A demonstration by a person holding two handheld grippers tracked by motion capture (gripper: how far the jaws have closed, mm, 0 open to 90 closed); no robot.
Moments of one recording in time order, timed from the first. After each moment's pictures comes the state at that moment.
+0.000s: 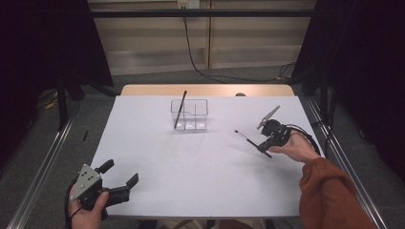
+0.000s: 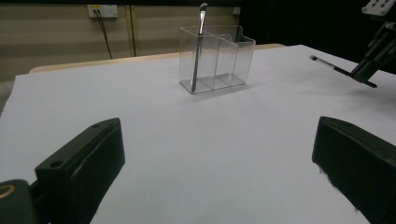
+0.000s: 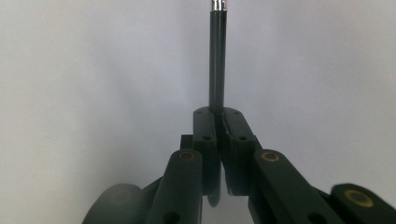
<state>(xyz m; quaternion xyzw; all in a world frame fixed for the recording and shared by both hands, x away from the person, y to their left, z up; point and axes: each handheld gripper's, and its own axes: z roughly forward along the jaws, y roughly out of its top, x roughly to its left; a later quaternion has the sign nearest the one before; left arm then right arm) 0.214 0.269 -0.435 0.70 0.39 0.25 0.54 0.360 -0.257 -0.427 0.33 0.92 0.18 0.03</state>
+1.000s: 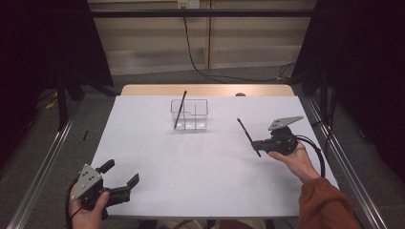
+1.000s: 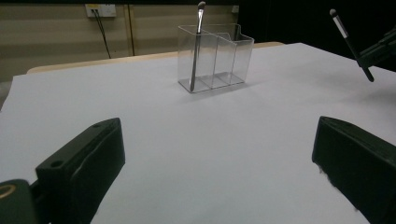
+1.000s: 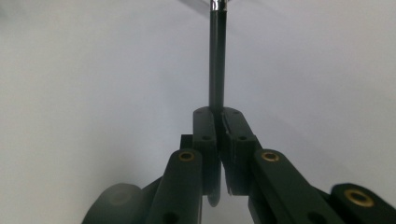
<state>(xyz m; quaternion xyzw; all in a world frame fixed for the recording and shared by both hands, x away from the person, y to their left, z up) 0.214 0.268 -0.435 0.70 0.39 0.25 0.54 0.322 -0.267 -0.427 0.36 0.84 0.40 0.09</state>
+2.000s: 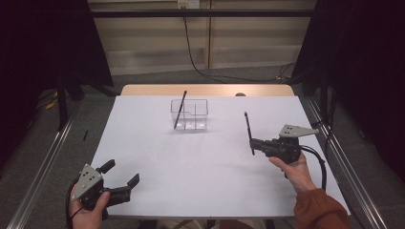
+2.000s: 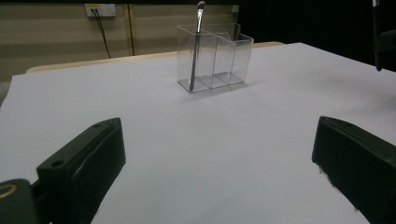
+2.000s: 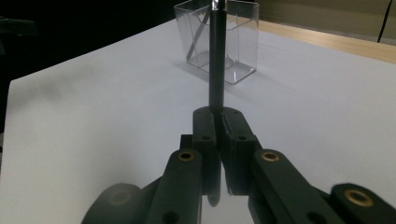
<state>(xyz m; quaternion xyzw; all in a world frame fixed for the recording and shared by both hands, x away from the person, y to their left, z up) 0.213 0.266 -0.435 0.70 0.39 0.25 0.54 0.291 -0.264 -0.429 0.35 0.76 0.54 0.12</state>
